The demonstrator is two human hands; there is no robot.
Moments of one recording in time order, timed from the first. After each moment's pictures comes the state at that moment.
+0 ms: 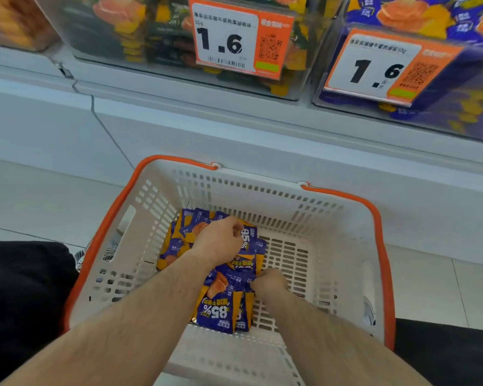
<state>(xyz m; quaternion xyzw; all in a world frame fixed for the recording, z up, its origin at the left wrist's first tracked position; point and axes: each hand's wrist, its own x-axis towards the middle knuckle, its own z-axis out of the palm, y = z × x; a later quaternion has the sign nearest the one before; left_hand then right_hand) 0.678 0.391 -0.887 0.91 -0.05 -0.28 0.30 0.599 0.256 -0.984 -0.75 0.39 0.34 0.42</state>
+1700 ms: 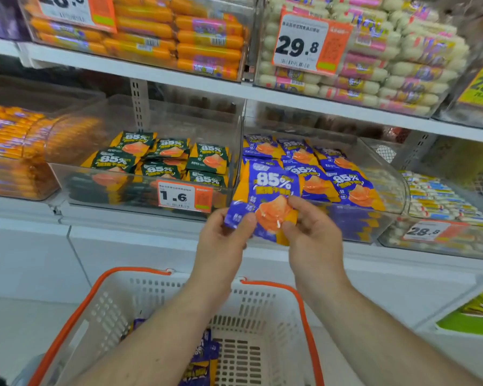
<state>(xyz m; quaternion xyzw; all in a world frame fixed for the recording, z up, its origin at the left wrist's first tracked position) 0.661 0.303 -0.647 0.57 -0.07 -0.02 0.82 0.626 0.193 -0.623 -0.68 0.16 -0.29 0.65</state>
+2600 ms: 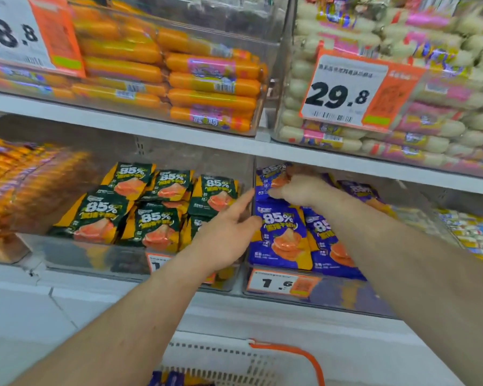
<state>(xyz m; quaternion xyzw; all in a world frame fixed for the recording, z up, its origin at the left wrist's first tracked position) 0.819 0.299 -0.585 0.78 -0.16 -0.17 0.57 0.870 0.111 -0.541 -0.98 0.17 0.06 0.12</state>
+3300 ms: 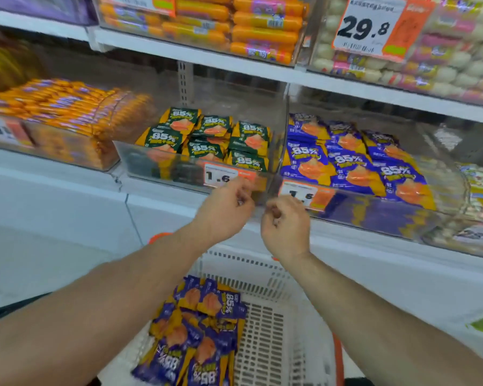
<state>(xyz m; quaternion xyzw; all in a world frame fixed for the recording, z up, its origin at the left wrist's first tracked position) 0.722 0.370 -0.639 0.86 -0.18 -0.01 0.48 0.694 0.223 -0.683 -0.87 -0.06 -0.37 0.32</state>
